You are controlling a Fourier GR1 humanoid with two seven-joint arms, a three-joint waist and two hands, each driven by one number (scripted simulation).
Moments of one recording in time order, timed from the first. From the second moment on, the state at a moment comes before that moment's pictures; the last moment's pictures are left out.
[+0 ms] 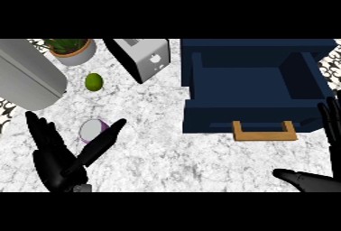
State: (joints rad) left arm 0.03 0.00 -0.26 -1.89 -0.61 1.02 0.61; right arm 0.13 -0.11 -0.14 -2.06 -0.09 -0.01 0.14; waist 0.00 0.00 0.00
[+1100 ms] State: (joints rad) left arm 0.03 0.00 -0.19 -1.42 0.20 1.15 -0.20; right arm 0.17 -0.12 -0.23 -2.17 -0.15 0.05 0.20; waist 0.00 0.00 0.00
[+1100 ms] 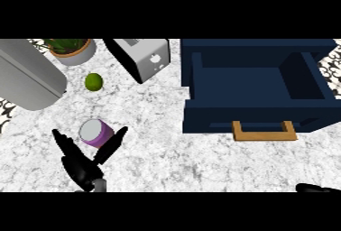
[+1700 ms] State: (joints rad) left arm -0.02 0.00 -0.06 -1.13 0.59 0.98 -0.60; right arm 0.18 -0.11 -0.26 -2.19 -0.15 0.08 0.20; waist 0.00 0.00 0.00
